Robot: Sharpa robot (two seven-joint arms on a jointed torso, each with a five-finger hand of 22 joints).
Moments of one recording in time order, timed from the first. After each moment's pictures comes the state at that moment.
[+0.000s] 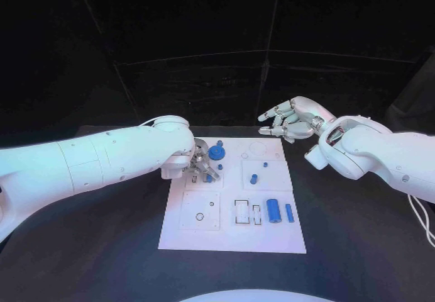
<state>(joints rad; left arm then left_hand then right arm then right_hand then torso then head) 1.40 -0.48 -0.20 1.25 -0.96 0.27 -0.62 1.21 0.17 -0.17 0.13 0.05 0.91 0.05 0.61 0.55 1.27 -0.02 1.10 1.01 1.47 -0.08 1.57 1.31 0.07 1.46 0.03 1.41 1.30 1.29 -0.90 -0.03 1.53 -0.85 -0.33 0.12 1.46 -0.01 -0.15 0.20 0.30 0.92 0.16 0.10 0.07 1.12 0.07 0.79 0.83 1.46 -0.01 1.16 1.07 0.12 1.15 0.10 1.18 0.93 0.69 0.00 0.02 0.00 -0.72</state>
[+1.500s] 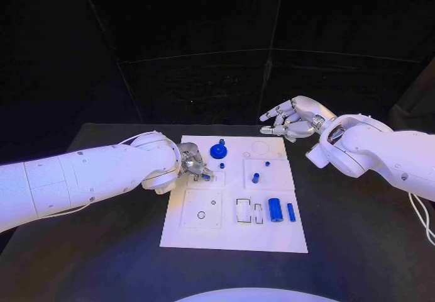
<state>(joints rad) 1.34 -0.65 -0.20 1.44 -0.97 -0.07 -0.55 1.11 0.02 0.43 0.02 0.05 0.88 0.05 0.62 0.61 1.28 -0.03 1.07 1.00 1.47 -0.09 1.57 1.31 0.07 1.46 0.02 1.39 1.30 1.29 -0.89 -0.03 1.51 -0.86 -0.31 0.11 1.46 -0.01 -0.16 0.20 0.31 0.91 0.16 0.10 0.07 1.11 0.07 0.78 0.82 1.46 -0.01 1.15 1.07 0.12 1.15 0.11 1.17 0.92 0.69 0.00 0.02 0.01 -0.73</state>
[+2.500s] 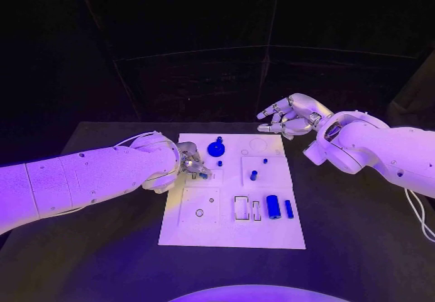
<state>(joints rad) 1.33 -0.63 -0.20 1.42 -1.02 -0.06 -0.56 1.08 0.01 0.47 0.01 0.04 0.88 0.05 0.63 0.62 1.28 -0.02 1.08 1.01 1.47 -0.09 1.57 1.31 0.07 1.46 0.02 1.39 1.30 1.29 -0.88 -0.03 1.50 -0.87 -0.30 0.11 1.46 -0.01 -0.17 0.20 0.31 0.91 0.16 0.10 0.07 1.11 0.07 0.78 0.82 1.46 -0.01 1.15 1.07 0.12 1.15 0.11 1.17 0.92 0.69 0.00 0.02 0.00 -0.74</state>
